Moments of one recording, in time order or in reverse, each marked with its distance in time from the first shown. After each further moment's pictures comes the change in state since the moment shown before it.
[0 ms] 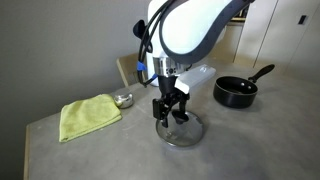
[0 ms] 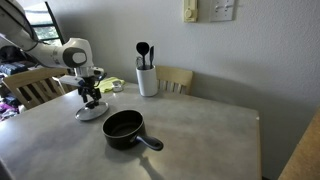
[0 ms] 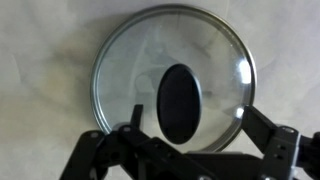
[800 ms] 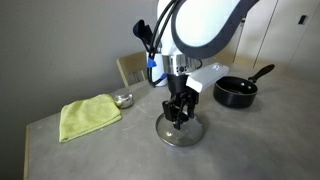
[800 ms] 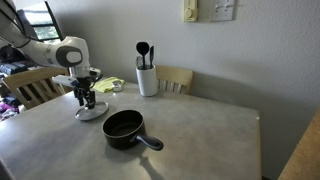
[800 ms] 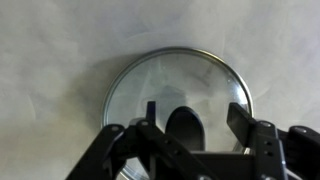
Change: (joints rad) arm -0.009 -0.086 0.001 -0.124 0.035 0.001 0.010
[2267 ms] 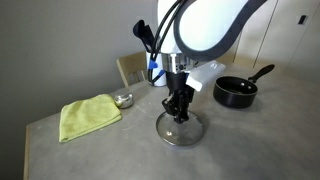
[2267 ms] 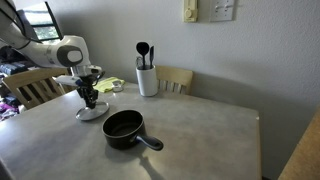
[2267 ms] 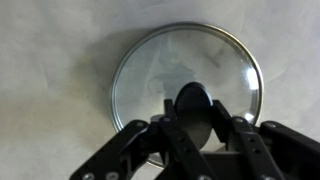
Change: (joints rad) arm 0.005 -0.002 -0.012 -0.002 -0.067 0.068 -0.014
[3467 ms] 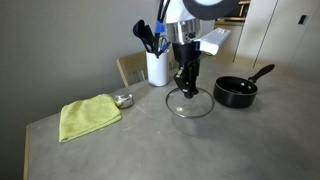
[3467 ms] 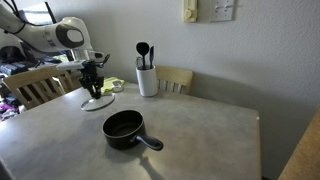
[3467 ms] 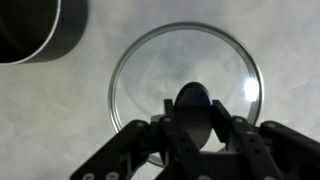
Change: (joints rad) arm -0.042 -0.112 -0.016 0.026 -0.114 -0.170 -0.136
